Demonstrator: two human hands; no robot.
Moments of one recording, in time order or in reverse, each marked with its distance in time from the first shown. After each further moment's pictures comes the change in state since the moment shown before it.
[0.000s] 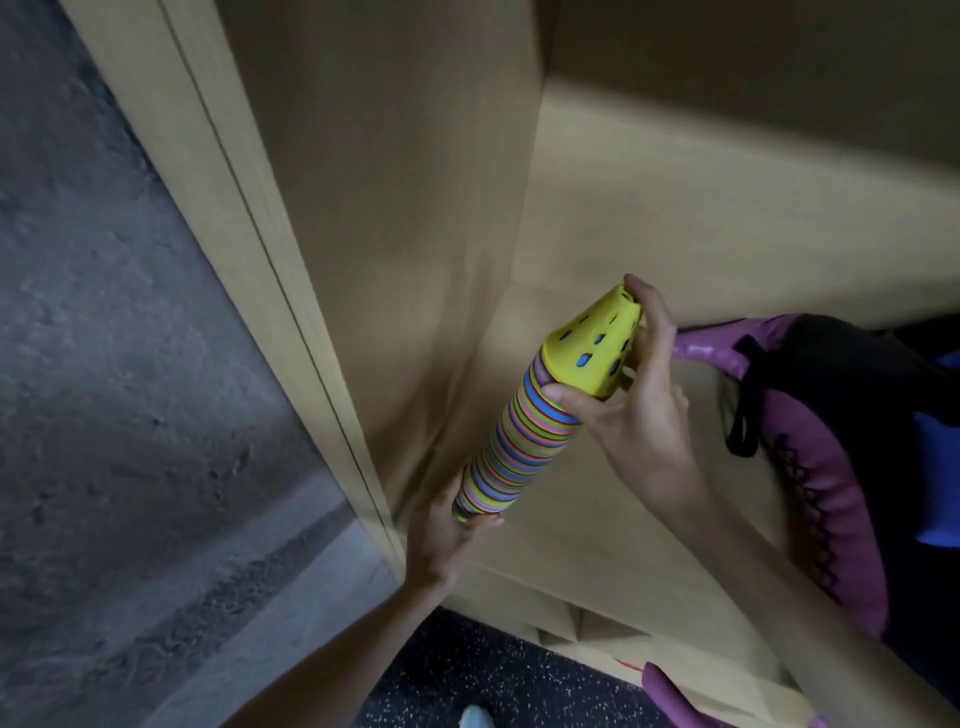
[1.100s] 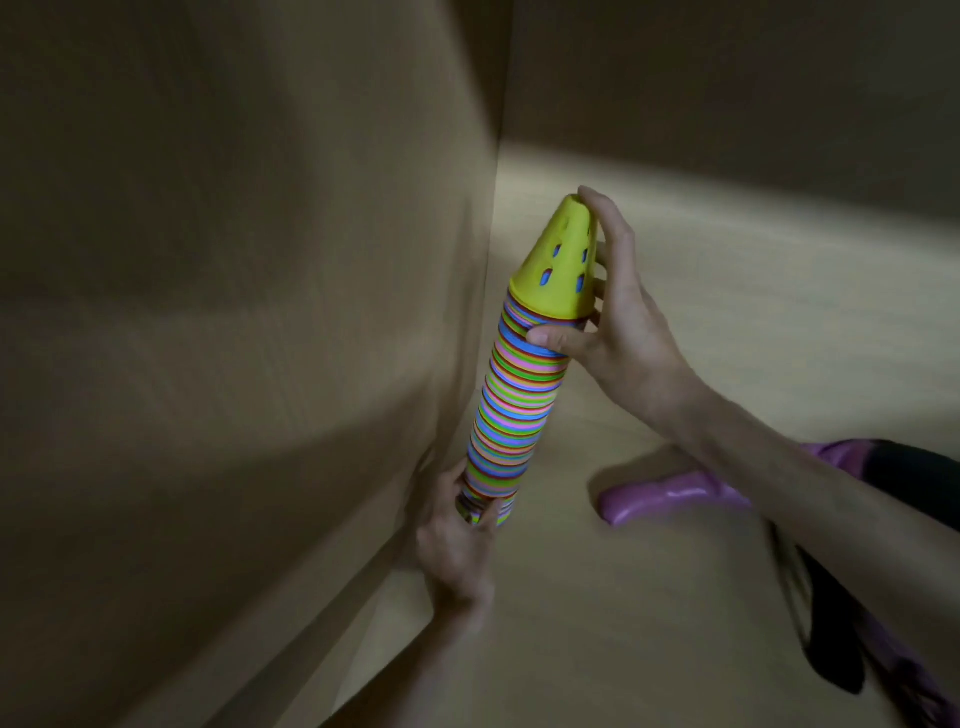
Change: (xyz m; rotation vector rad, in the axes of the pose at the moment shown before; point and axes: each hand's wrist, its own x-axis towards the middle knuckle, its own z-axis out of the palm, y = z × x) left_hand 0.242 0.065 0.117 -0.138 0.535 0.166; right_hand 0.272 0.109 0.014 0.009 -0.115 -0.279
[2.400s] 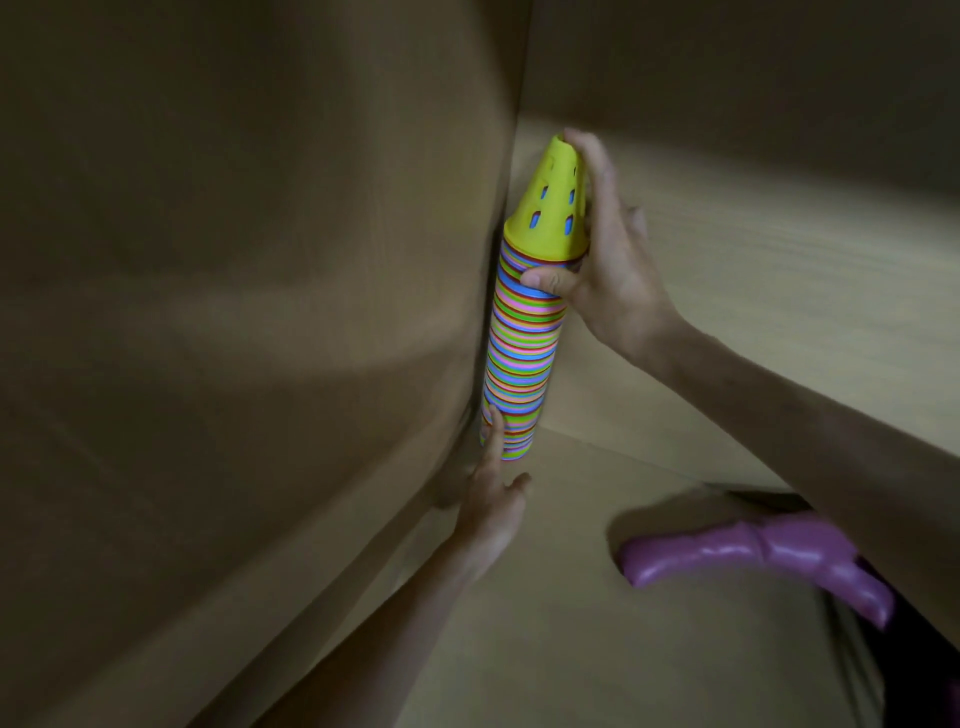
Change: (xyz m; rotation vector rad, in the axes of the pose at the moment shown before) left_hand 0.080 0.011 0.071 -0.071 -0.602 -0.267; right_hand 0.104 0.059 0.020 -0.217 0.024 -0.124
